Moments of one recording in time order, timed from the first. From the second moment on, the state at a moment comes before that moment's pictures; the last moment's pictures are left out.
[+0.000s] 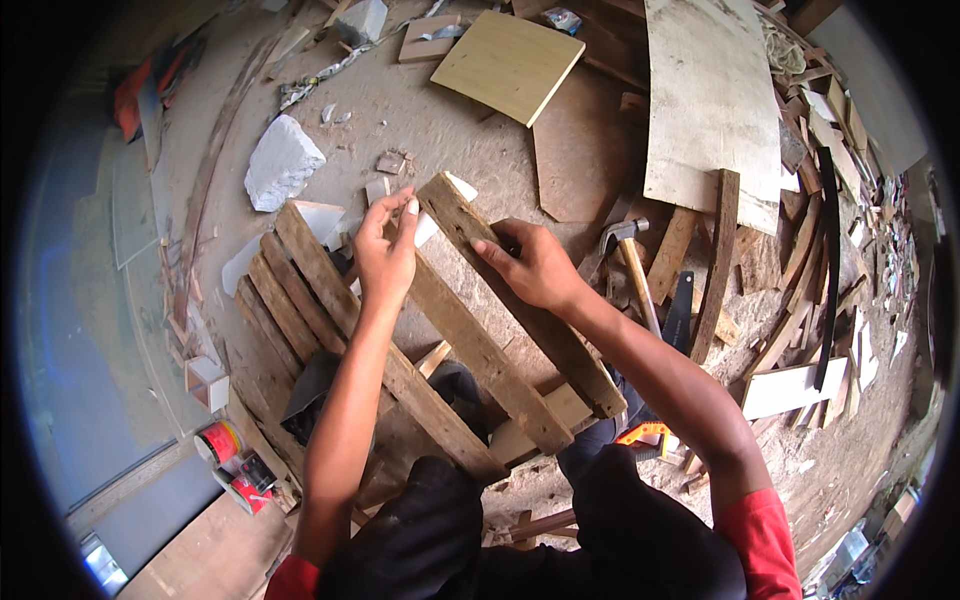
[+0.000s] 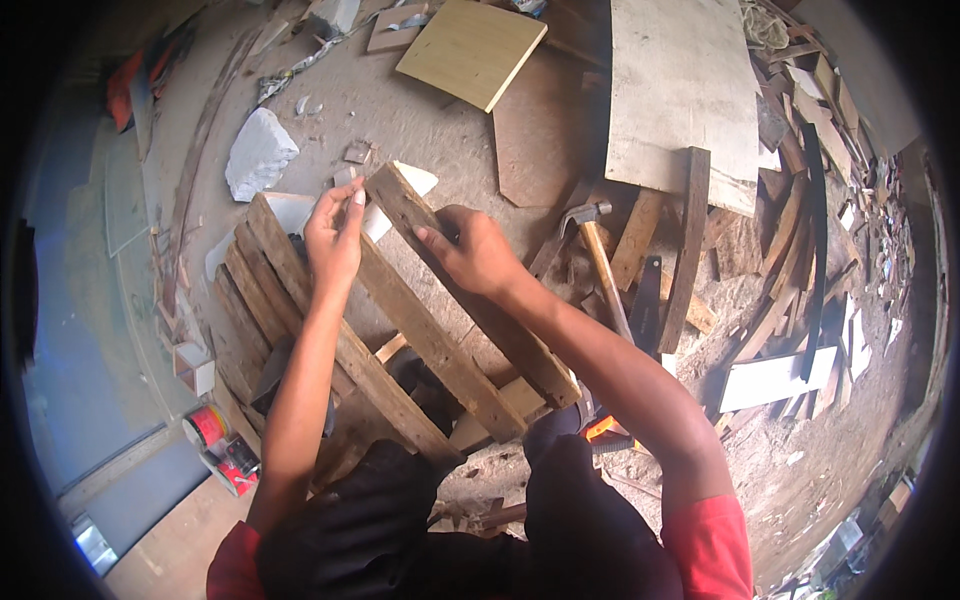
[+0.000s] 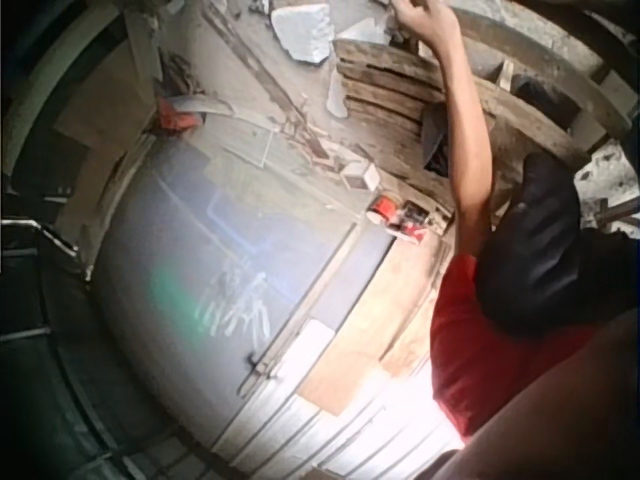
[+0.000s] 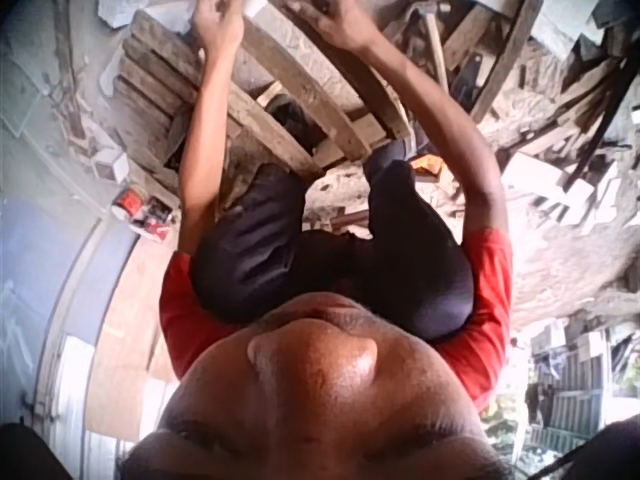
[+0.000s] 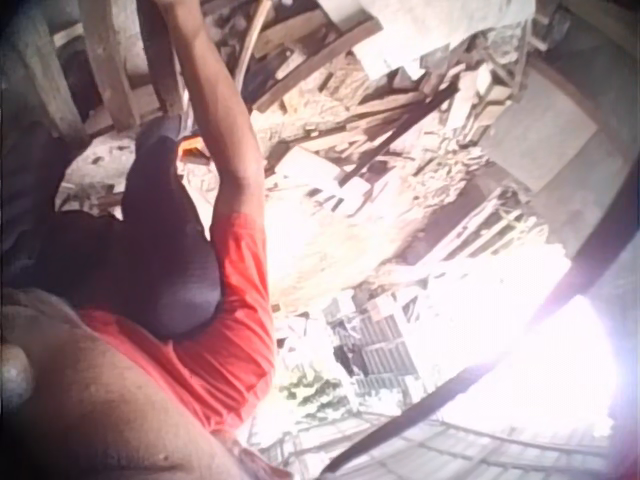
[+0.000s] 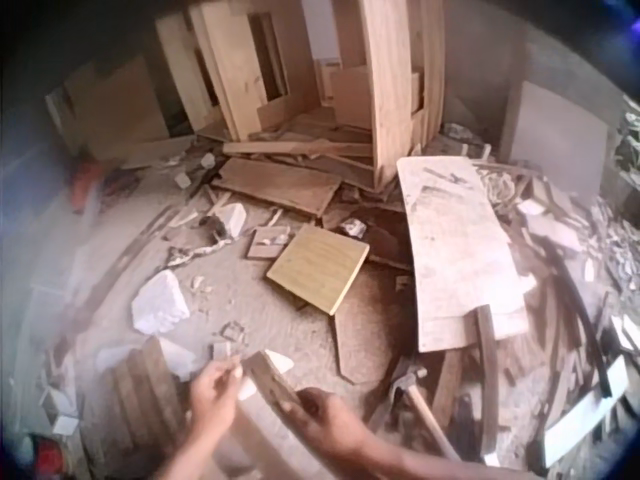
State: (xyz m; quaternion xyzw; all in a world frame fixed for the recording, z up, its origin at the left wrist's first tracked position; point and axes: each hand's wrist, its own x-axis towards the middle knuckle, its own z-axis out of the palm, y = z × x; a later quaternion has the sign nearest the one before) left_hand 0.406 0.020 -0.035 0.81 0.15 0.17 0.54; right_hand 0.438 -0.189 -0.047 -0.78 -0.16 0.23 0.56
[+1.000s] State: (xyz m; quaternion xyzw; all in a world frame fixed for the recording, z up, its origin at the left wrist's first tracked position) left_hand 0.428 0.010 -0.042 0.84 0.15 0.22 0.47; right_hand 0.434 -0.219 -0.054 -0.77 -0.13 0.13 0.61
